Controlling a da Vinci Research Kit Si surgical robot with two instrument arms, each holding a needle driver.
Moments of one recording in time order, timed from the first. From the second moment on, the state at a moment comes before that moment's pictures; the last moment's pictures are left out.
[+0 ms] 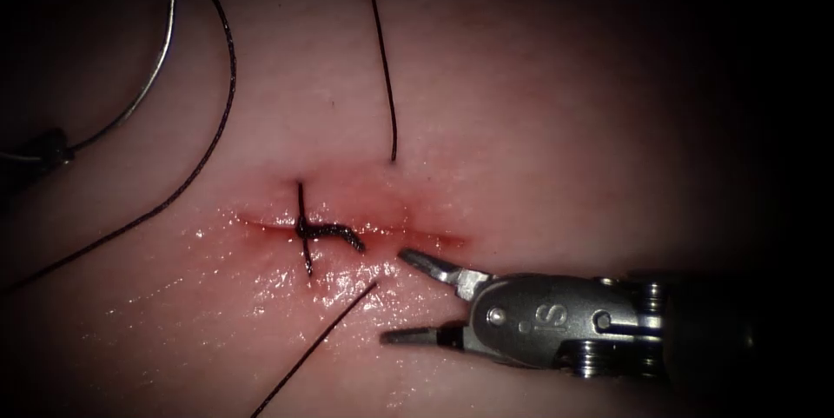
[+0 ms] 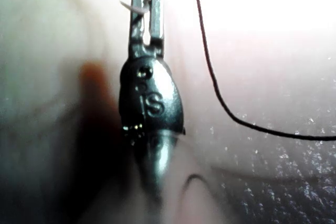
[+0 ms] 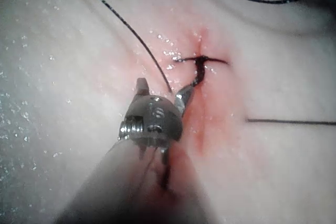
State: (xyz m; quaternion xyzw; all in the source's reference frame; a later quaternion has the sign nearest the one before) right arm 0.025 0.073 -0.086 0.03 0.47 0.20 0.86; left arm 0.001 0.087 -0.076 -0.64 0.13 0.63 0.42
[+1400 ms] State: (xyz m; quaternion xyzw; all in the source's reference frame) right arm 0.026 0.065 -0.090 0.13 0.46 0.17 0.86; left arm 0.001 0.086 -0.076 -0.64 0.13 0.63 0.42
